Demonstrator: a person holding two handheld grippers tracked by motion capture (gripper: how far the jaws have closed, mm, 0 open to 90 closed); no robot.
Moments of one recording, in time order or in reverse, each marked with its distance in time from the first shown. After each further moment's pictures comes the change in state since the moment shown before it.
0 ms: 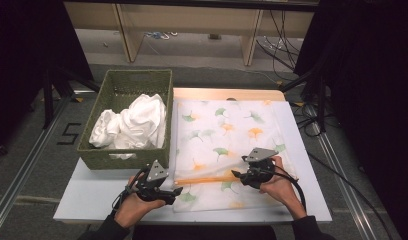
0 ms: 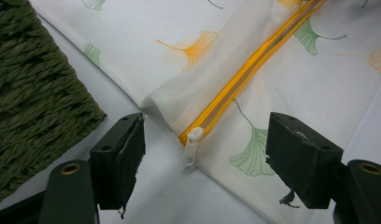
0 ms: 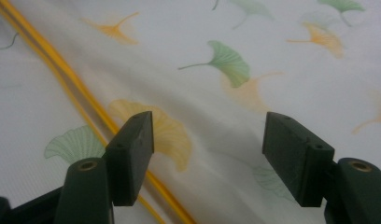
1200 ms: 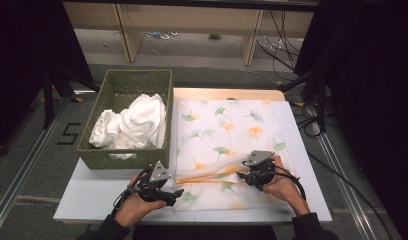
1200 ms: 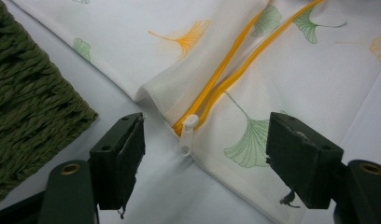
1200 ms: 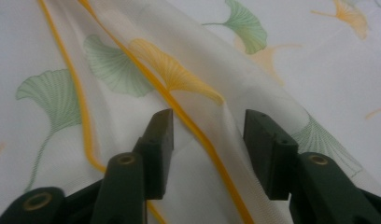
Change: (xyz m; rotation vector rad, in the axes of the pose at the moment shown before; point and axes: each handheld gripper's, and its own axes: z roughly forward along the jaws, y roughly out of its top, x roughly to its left) left arm -0.001 0.001 0.003 0.030 -0.018 0.027; right arm -0.007 -0.008 0.003 0.099 0.000 -0.117
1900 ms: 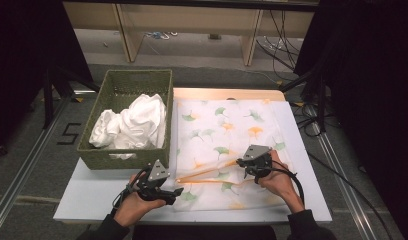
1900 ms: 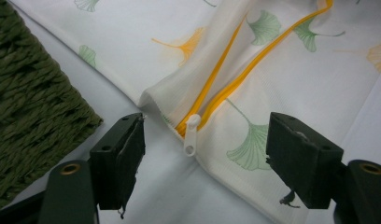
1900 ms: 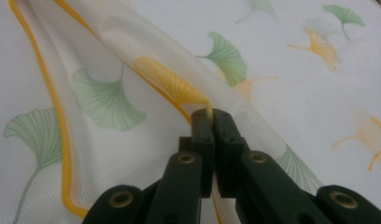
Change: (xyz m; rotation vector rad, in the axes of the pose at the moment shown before) left arm 0.001 0.003 -0.004 -0.028 -0.001 -0.007; right arm -0.004 0.022 -0.005 -0.017 -0.035 -0.049
